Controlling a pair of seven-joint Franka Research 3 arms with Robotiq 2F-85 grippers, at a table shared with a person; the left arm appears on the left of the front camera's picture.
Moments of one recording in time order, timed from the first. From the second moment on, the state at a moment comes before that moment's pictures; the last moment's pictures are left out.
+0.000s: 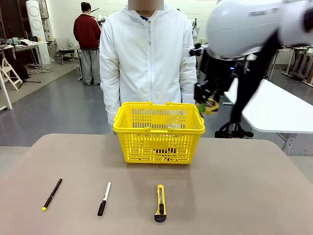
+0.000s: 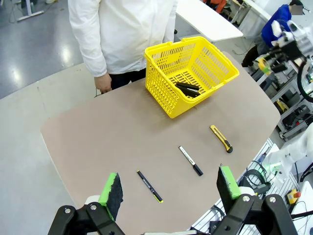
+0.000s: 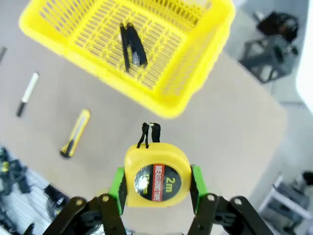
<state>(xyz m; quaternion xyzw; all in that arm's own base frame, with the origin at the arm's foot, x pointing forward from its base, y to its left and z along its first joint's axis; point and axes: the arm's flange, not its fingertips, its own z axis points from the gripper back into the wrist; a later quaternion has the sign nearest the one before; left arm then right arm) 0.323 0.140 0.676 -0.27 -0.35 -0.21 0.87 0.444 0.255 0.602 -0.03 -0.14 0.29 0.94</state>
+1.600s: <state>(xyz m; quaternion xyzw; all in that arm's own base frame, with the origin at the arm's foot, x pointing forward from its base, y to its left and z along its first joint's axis) 0.323 0.140 0.676 -0.27 -0.35 -0.21 0.87 0.617 0.330 0.445 0.05 -0.09 0.39 0.92</state>
